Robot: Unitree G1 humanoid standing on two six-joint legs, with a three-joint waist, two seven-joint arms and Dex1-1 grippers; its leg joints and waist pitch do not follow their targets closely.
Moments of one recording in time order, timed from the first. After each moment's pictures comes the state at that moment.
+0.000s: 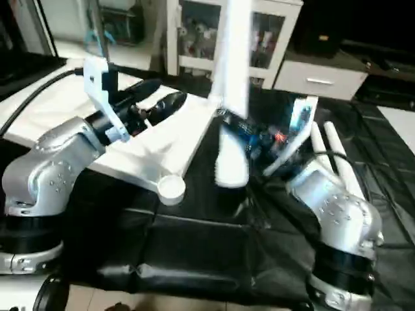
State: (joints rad) left arm -0.63 0.17 0.11 -0.10 -0.48 0.68 -0.56; right arm -0.42 -0.18 -0.39 -0.16 0.93 1.02 0.72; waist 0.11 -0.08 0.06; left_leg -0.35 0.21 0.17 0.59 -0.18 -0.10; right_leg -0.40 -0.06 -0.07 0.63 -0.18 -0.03
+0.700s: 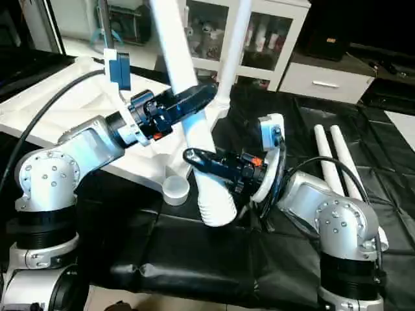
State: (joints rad) left arm -0.68 0.07 0.18 -0.12 -0.81 0.94 -0.56; right arm -0.37 -0.31 -0.19 -0.22 0.93 1.04 0.84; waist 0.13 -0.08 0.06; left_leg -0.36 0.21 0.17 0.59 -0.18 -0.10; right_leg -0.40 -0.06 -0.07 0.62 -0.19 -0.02
